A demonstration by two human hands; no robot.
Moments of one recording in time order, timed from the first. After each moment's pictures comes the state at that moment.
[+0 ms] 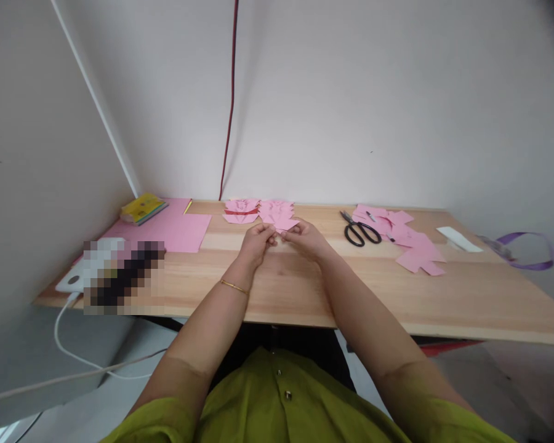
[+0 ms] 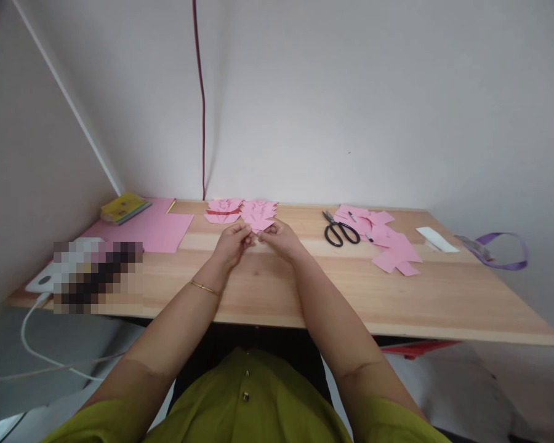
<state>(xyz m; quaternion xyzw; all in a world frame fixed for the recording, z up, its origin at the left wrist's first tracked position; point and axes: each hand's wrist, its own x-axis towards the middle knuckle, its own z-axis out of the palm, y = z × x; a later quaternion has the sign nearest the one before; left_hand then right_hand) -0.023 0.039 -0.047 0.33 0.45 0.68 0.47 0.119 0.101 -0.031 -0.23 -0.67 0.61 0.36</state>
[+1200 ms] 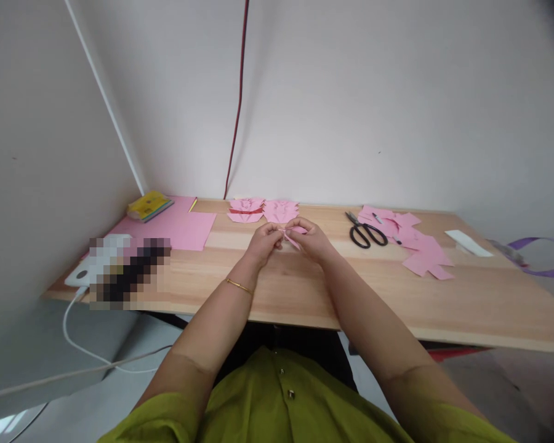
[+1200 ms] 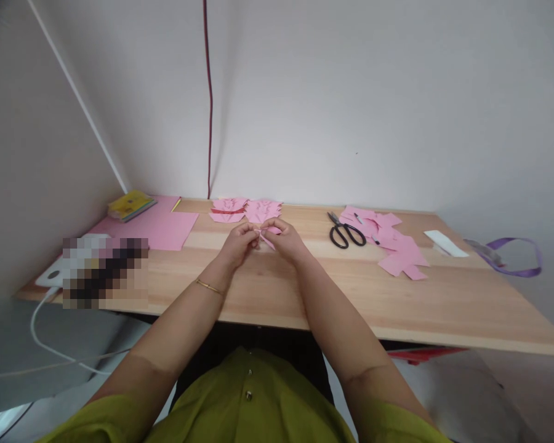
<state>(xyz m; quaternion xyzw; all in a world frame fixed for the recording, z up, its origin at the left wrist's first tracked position) -0.016 0.029 -0.035 0.39 0.48 0.64 0.45 0.120 0.092 -0.024 -0.30 -0.71 0.52 0.36</state>
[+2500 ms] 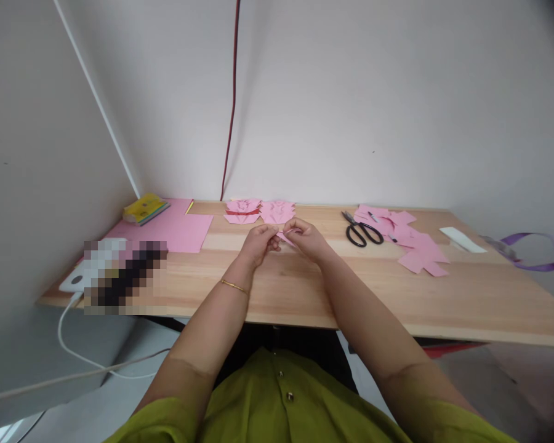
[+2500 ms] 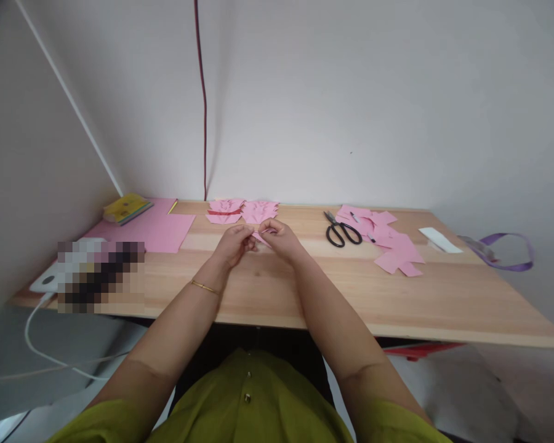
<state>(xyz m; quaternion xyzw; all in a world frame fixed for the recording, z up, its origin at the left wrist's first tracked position) -0.025 0.034 -0.039 0.35 0.45 0.64 0.51 0.120 0.096 -0.025 -0.25 -0.73 0.52 0.37</state>
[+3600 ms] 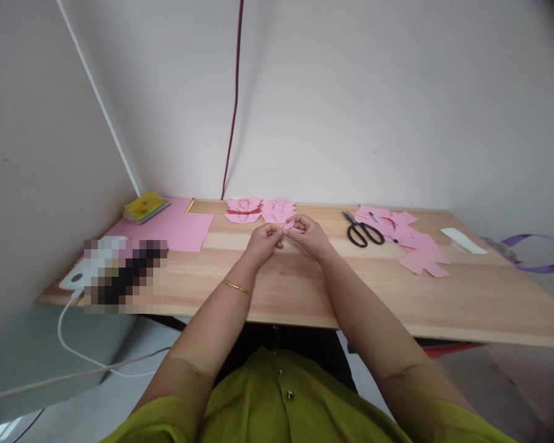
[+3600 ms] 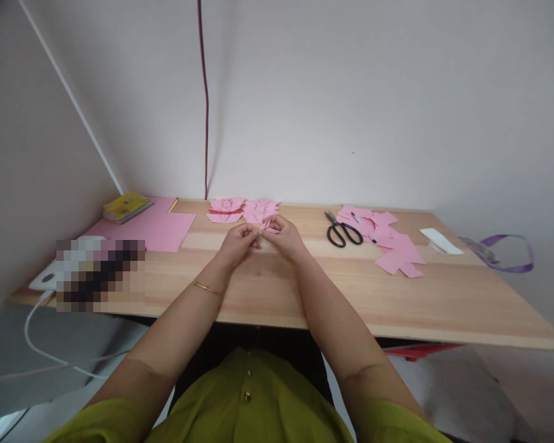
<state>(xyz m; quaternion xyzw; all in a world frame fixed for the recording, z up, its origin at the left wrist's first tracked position) -0.017 0.031 -0.035 0.44 0.50 0.62 0.41 0.121 0.101 -0.029 -0.26 -0.69 0.55 0.39</state>
